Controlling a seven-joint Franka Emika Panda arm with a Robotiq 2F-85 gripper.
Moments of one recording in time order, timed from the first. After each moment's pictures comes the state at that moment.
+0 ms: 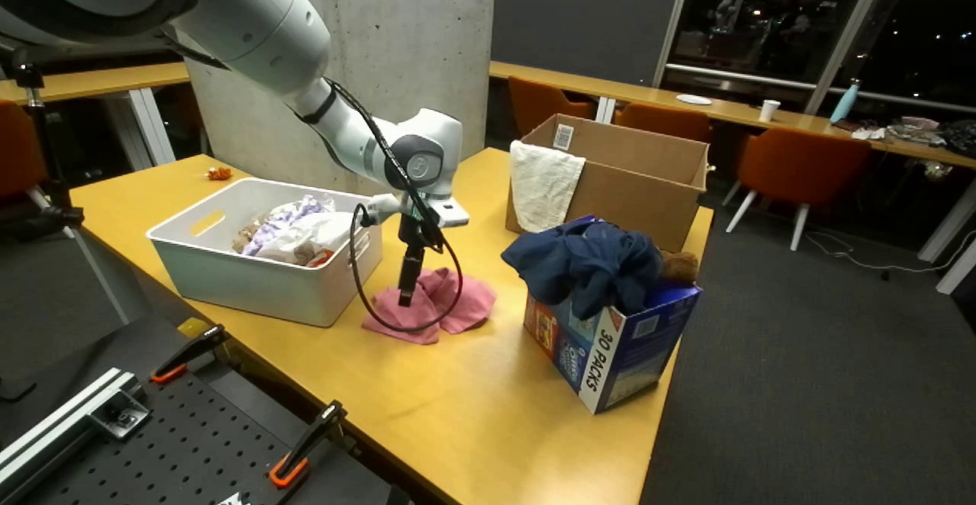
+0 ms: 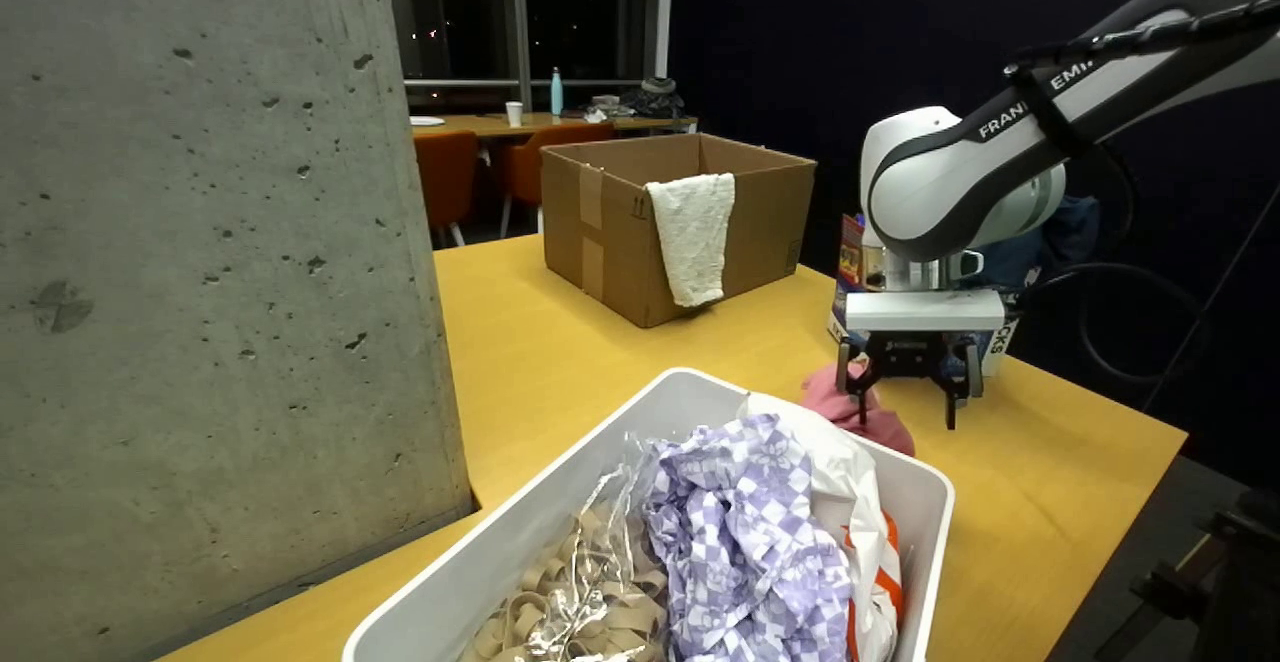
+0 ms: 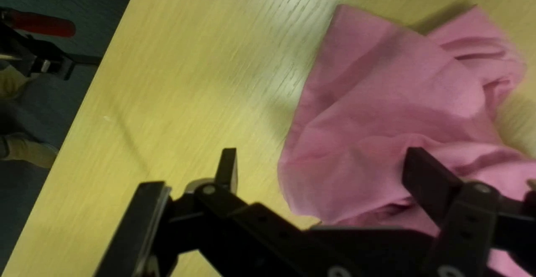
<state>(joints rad) 0.10 0.86 -0.16 -1.56 0.13 2.12 0.88</state>
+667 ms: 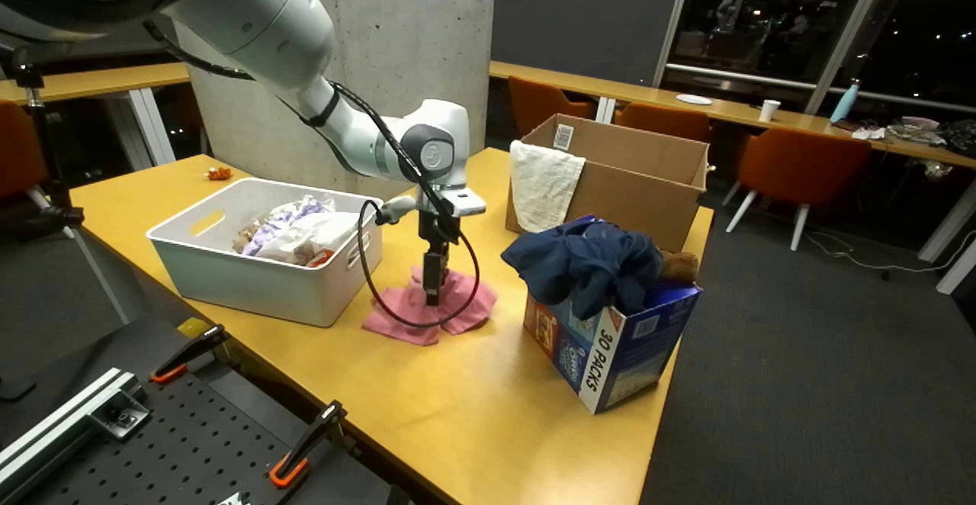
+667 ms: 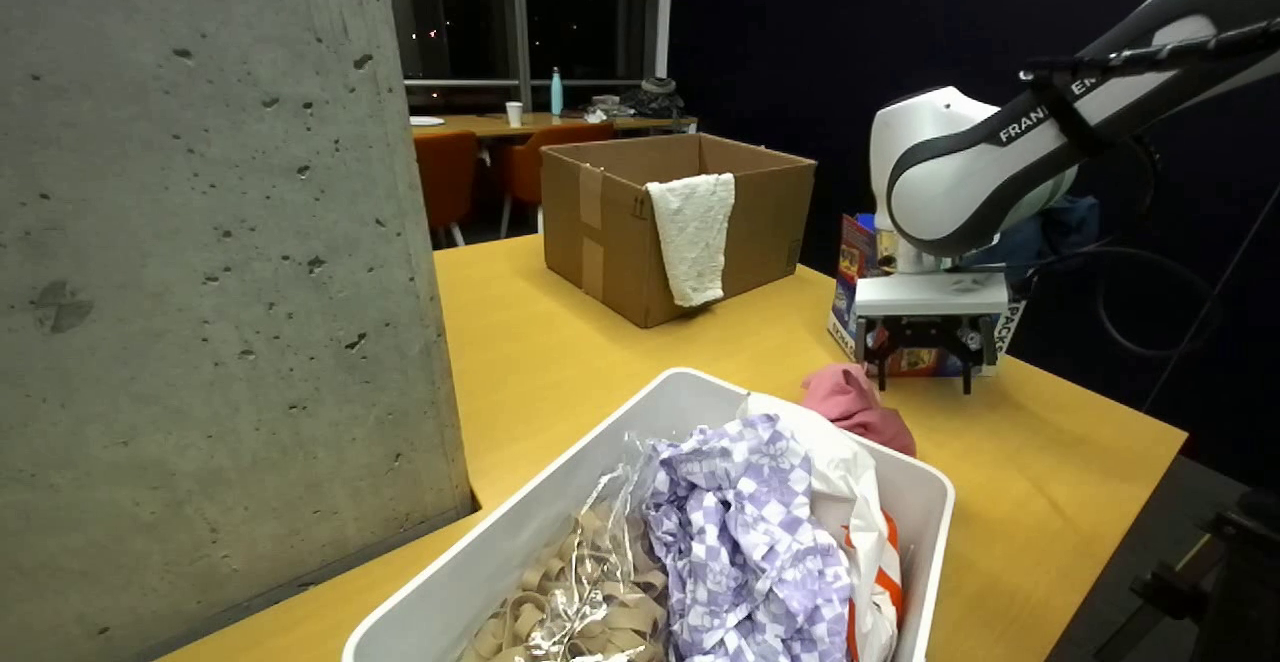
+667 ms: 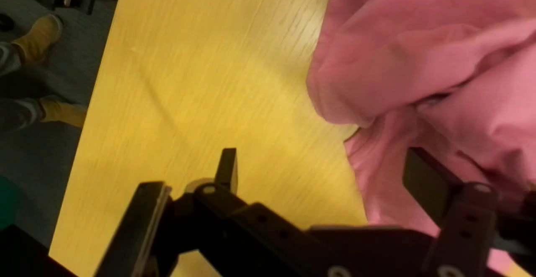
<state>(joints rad) 0.10 0.85 -0.21 -1.55 -0.02 2.15 1.00</state>
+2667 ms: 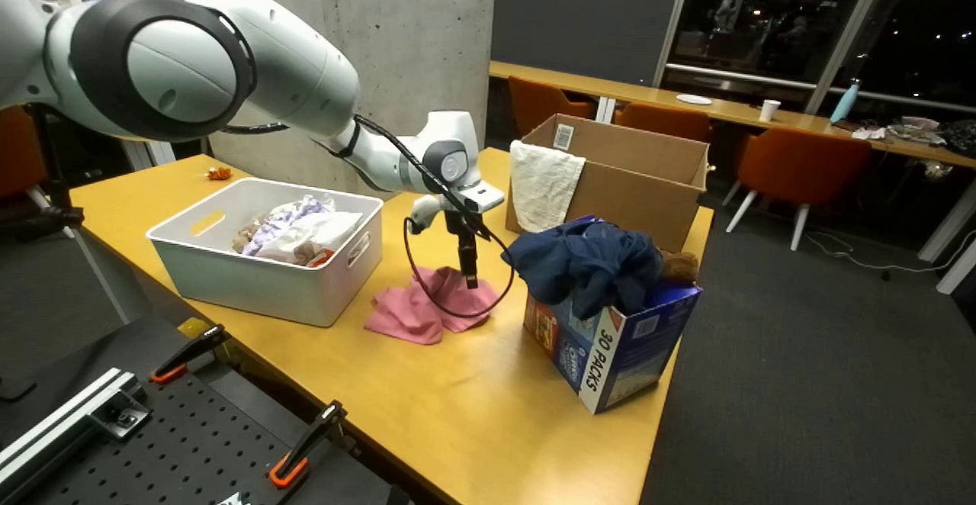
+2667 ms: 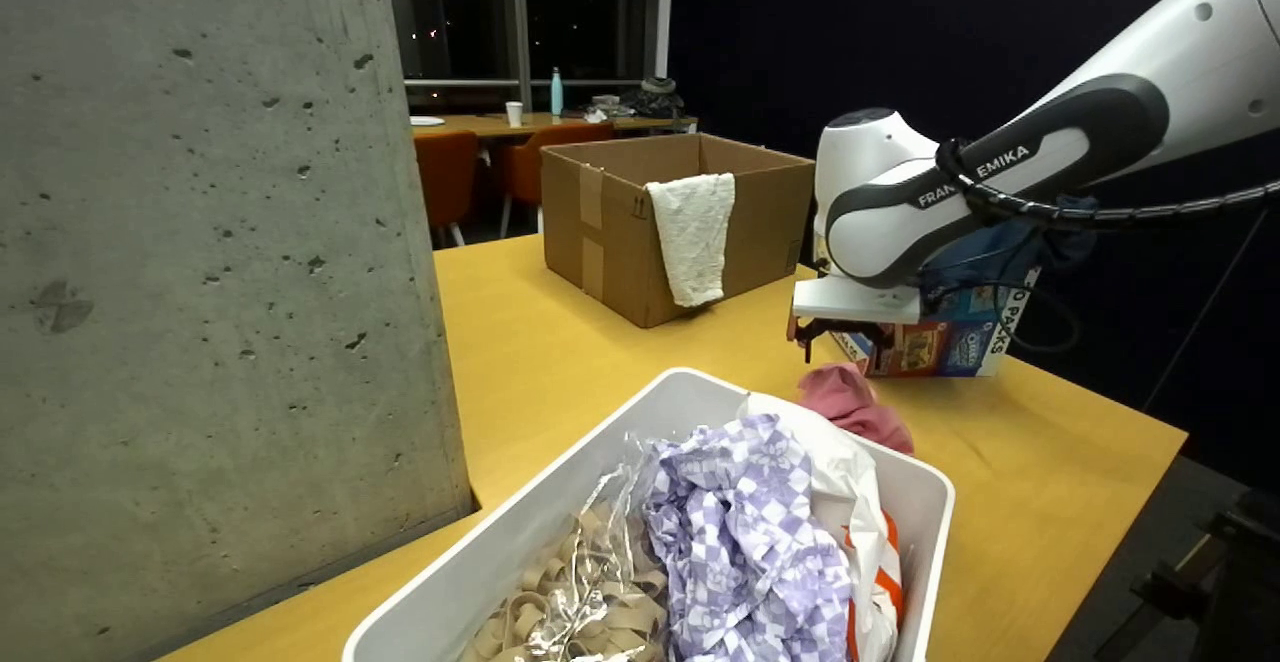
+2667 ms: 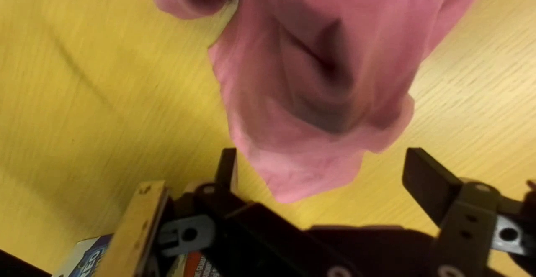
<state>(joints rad) 0.09 1.12 -0.21 -1.16 -0.06 2.26 0.97</state>
